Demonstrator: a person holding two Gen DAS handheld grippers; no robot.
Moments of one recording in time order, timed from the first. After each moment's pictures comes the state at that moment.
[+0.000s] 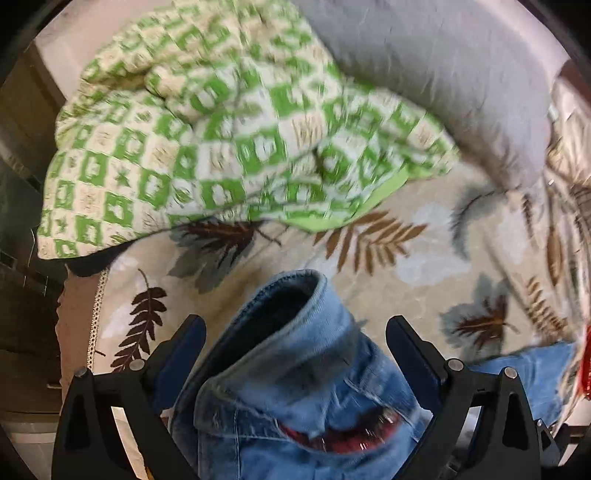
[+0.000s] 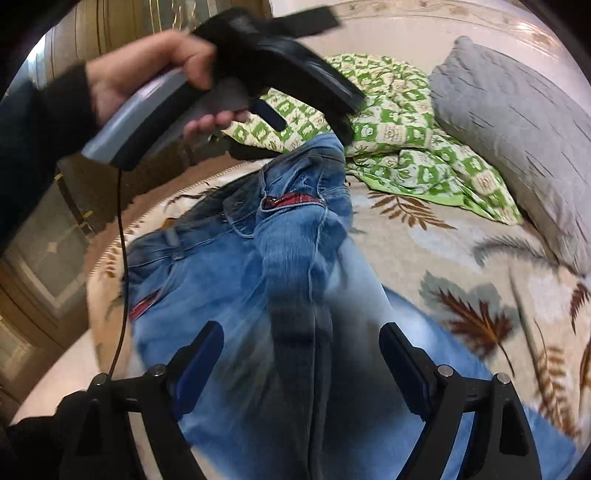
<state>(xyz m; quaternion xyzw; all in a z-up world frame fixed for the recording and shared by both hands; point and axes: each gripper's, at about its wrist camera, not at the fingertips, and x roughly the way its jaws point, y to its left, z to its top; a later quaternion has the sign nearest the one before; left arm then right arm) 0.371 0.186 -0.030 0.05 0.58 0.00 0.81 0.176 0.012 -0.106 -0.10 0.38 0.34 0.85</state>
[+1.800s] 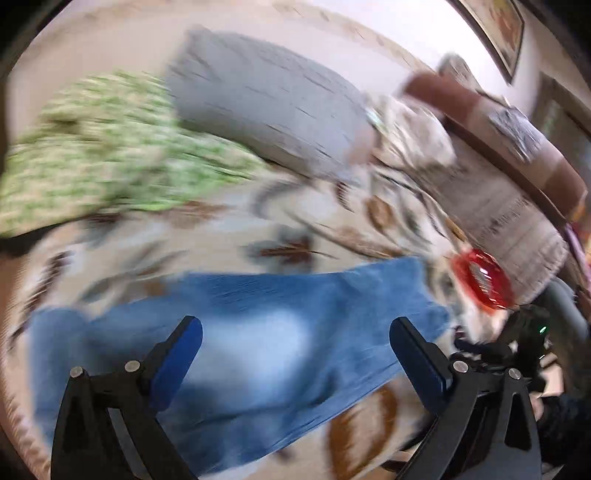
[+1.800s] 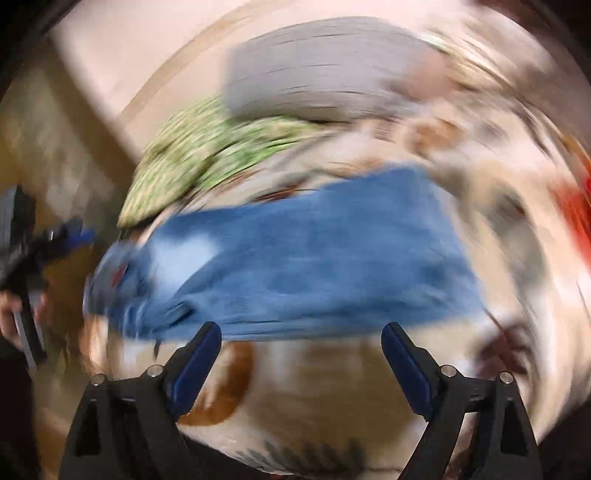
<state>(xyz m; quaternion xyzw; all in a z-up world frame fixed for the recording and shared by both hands) 0.162 0.085 0.004 -0.01 0.44 -0.27 0.86 0.025 -0.245 -0.134 0.21 0.41 0.09 0.88</state>
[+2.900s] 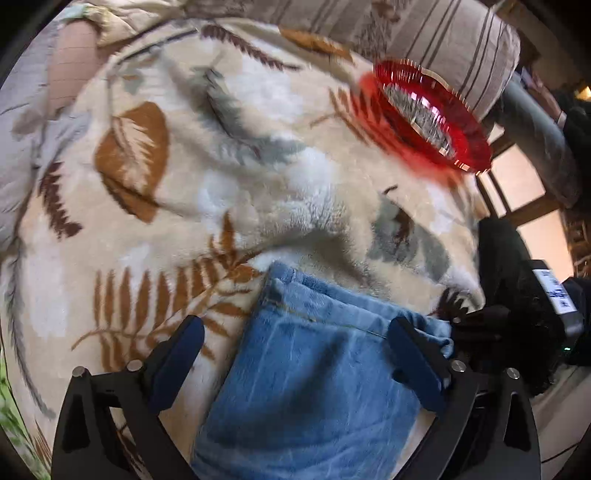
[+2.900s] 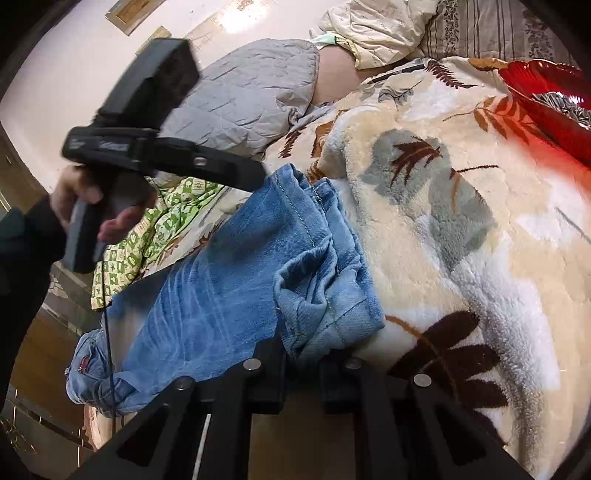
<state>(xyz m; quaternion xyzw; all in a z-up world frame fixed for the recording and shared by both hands) 0.243 -0.243 -0.109 0.33 0.55 -0.52 0.57 0.050 -0.299 -0.192 0.31 0.35 0.02 0.89</state>
